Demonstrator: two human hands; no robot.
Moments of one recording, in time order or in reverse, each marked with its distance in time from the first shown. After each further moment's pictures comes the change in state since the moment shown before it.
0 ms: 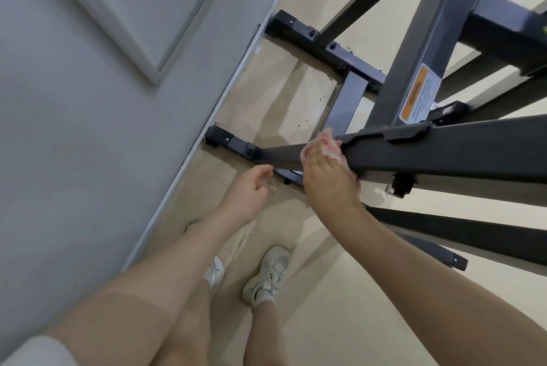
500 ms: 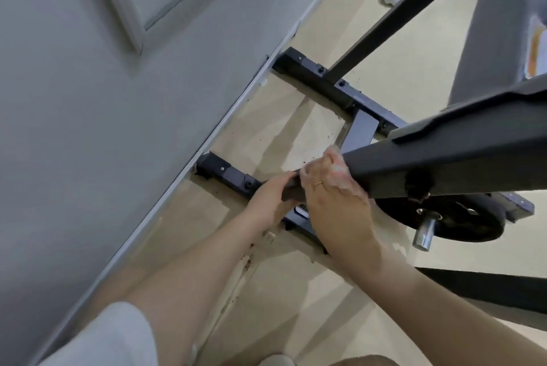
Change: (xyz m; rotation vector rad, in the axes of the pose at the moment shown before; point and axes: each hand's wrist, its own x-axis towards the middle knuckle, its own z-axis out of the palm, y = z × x) left_hand 0.134 -0.077 0.053 0.297 0.082 0.385; right_hand 0.085 0.004 0.106 -0.842 0.618 -0.130
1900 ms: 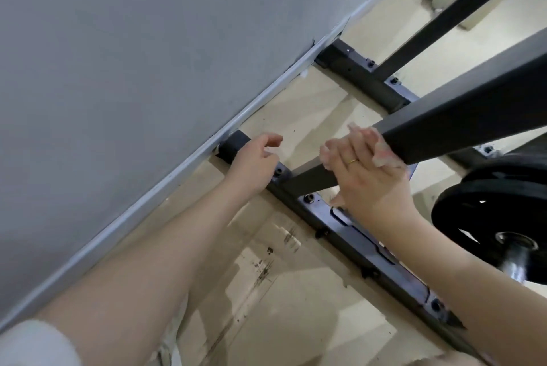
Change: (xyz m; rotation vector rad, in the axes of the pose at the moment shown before) left_hand 0.001 -0.121 0.000 -0.333 0.388 -0.153; right_hand 0.036 -0.076 0.114 0.202 0.503 -0.032
